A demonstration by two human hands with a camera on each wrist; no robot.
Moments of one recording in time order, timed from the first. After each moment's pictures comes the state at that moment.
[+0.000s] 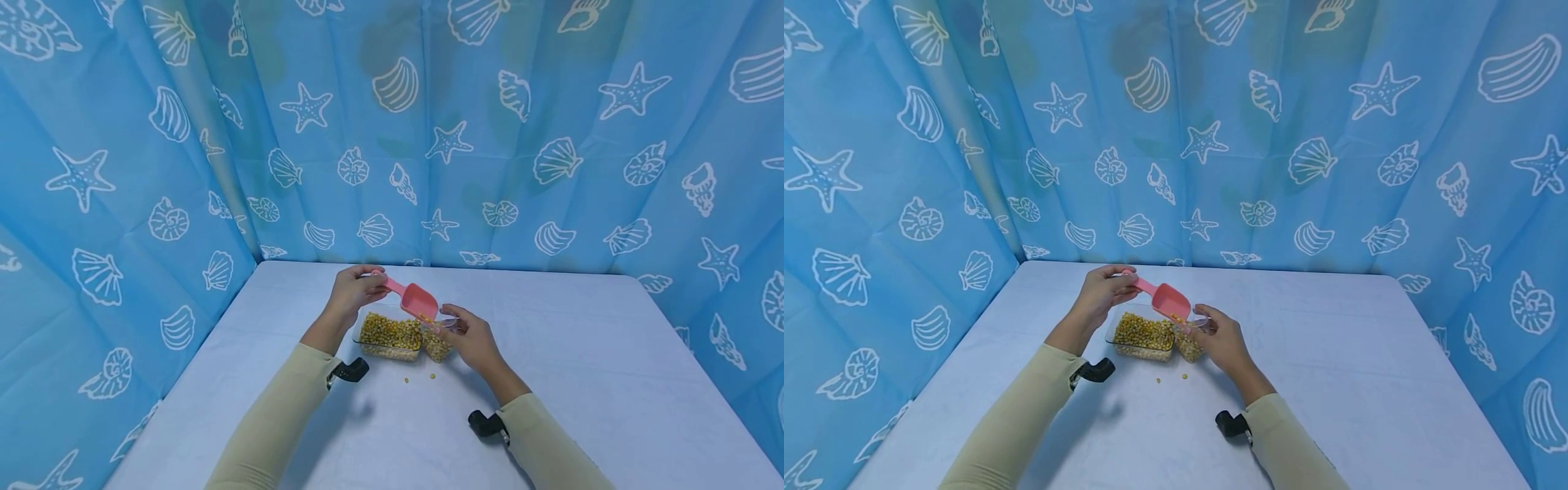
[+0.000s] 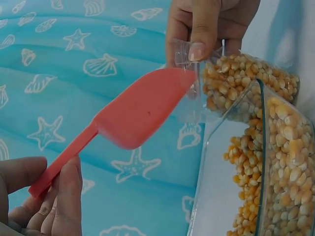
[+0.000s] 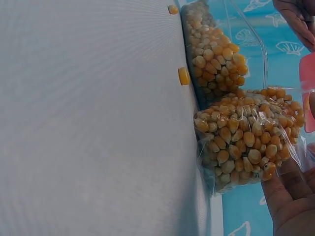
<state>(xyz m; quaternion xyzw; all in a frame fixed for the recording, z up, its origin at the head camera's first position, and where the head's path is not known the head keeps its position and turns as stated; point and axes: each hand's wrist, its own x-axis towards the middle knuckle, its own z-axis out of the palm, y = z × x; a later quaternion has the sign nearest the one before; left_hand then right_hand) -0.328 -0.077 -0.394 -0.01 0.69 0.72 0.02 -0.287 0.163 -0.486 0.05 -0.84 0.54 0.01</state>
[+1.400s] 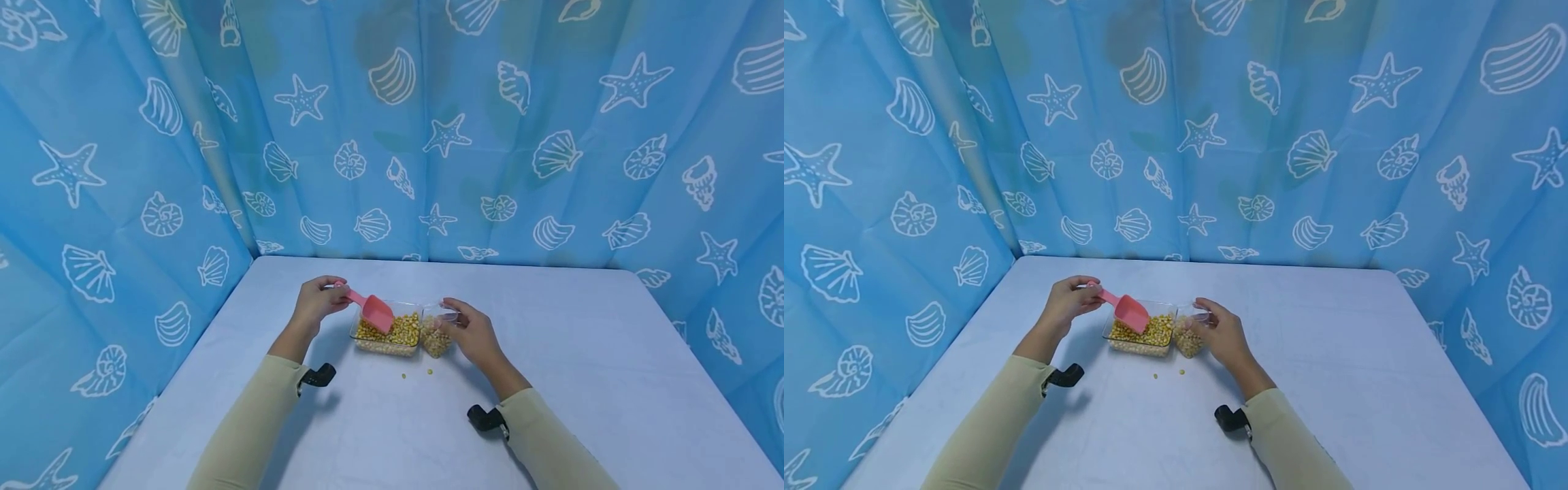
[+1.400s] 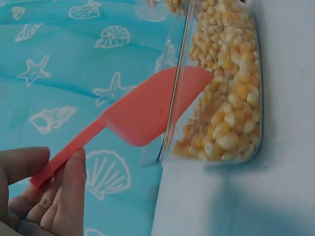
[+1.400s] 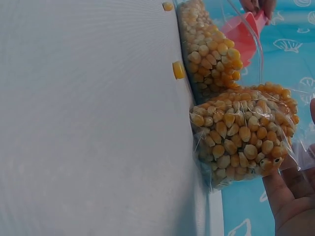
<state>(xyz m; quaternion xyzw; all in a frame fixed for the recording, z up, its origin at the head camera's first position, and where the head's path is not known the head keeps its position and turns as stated) -0.333 -0.138 -0.426 -0.10 0.75 0.65 0.02 -0.288 0.170 -0.485 0.06 -0.83 0.55 0.02</state>
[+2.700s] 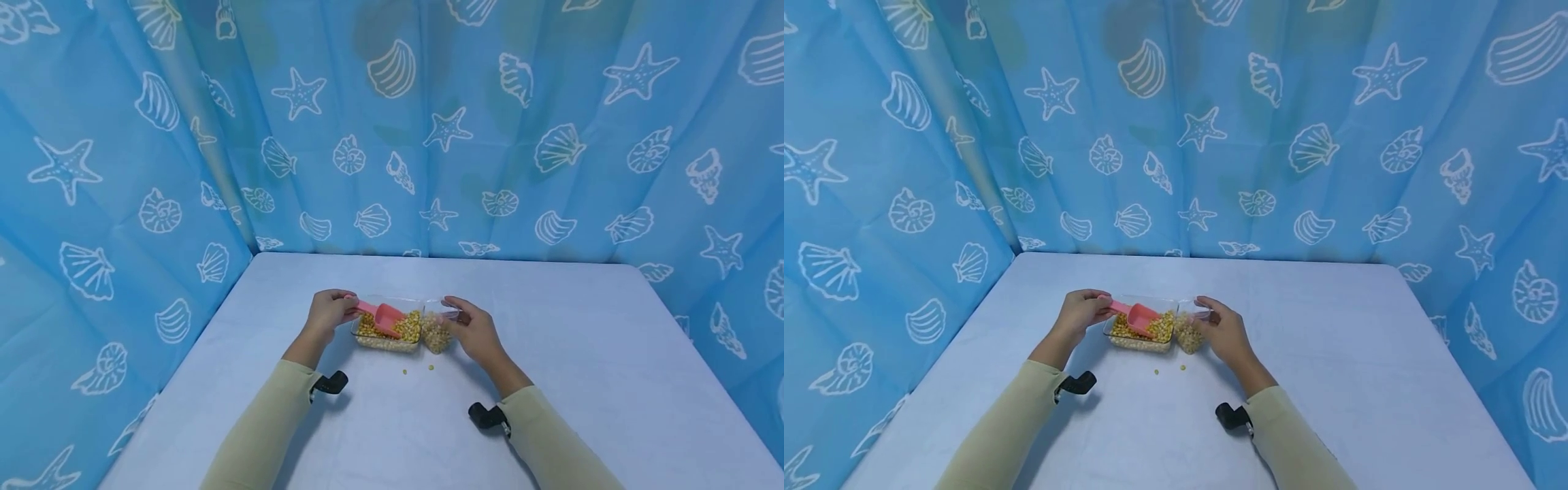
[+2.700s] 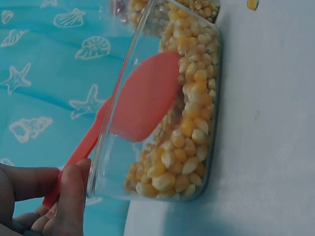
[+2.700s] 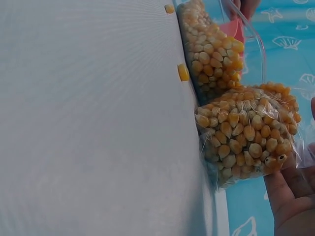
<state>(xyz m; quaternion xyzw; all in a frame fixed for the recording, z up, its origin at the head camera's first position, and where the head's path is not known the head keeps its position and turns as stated) -0.326 -0.119 -0.452 -0.13 0.75 0.65 0.04 -0.289 0.170 -0.494 0.06 -0.83 0.56 0.02</state>
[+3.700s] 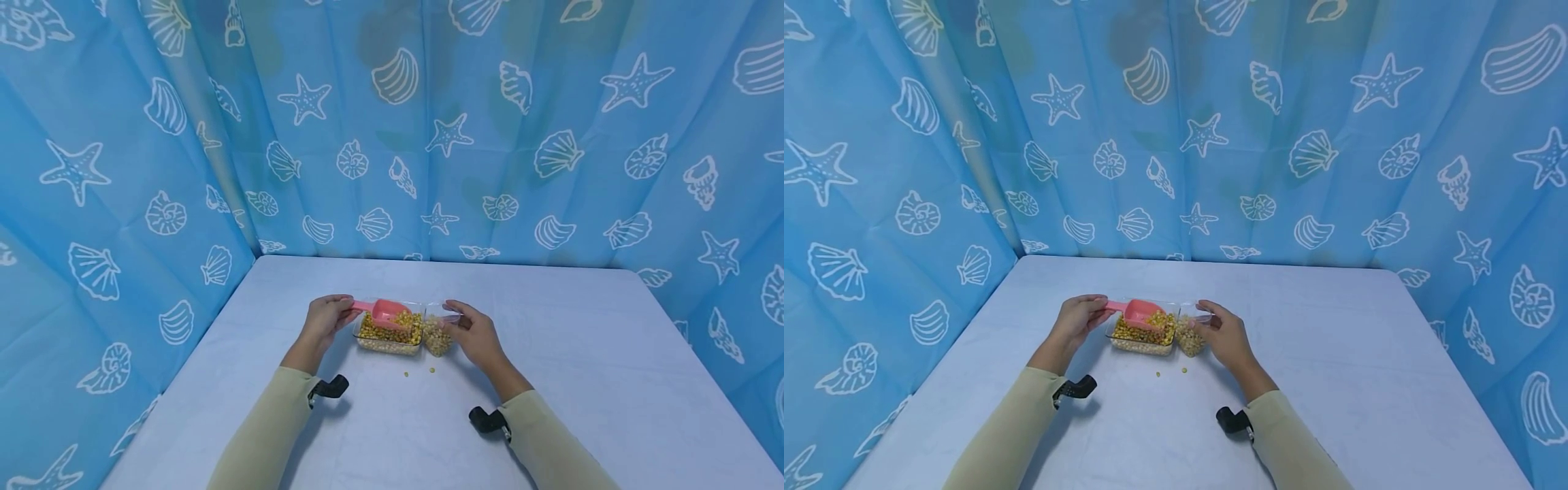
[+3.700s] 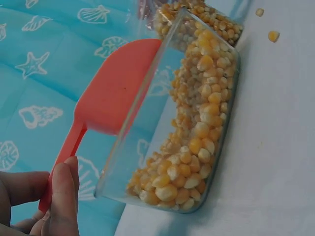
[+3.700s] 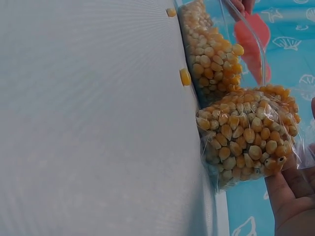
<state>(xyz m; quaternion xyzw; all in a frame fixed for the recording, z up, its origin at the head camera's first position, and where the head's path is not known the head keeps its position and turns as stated) -0.324 -0.129 -0.460 -0.15 0.66 0.74 0.04 -0.286 0.171 -0.498 0.08 -0.82 0.57 0.04</state>
